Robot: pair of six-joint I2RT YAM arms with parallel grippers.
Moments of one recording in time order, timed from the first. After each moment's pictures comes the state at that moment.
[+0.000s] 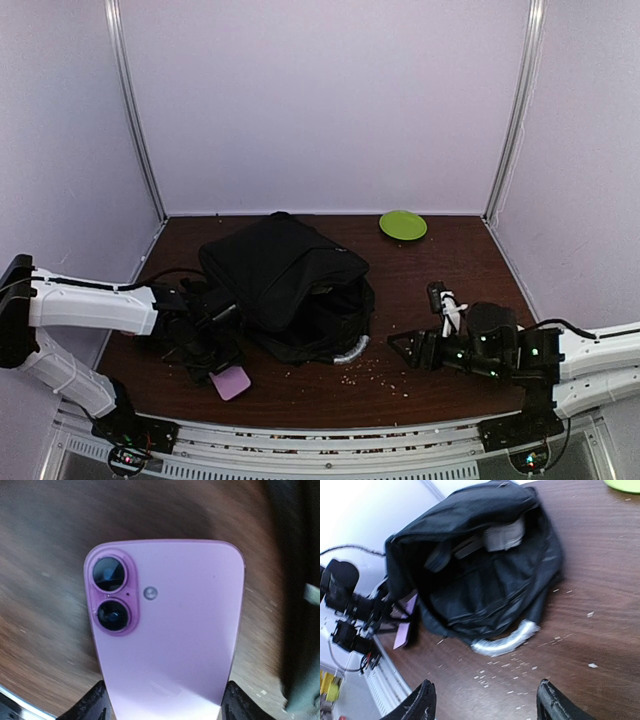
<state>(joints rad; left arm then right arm) -0.93 1.39 0.73 -0.71 -0.09 -1.55 1.12 0.88 0.35 0.09 0.24 0.74</state>
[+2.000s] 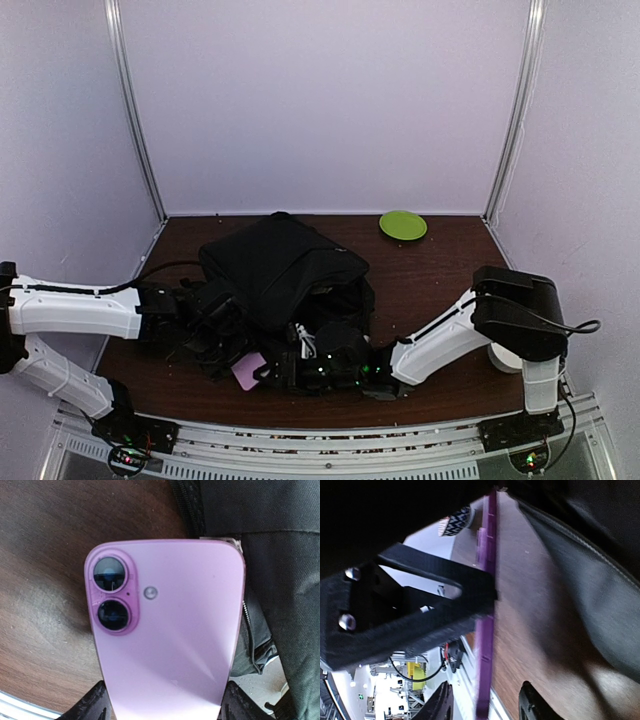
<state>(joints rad) -1.02 1.29 0.77 -0.60 -0.11 -1.64 1.26 2.05 0.98 0.74 -0.19 1.20</state>
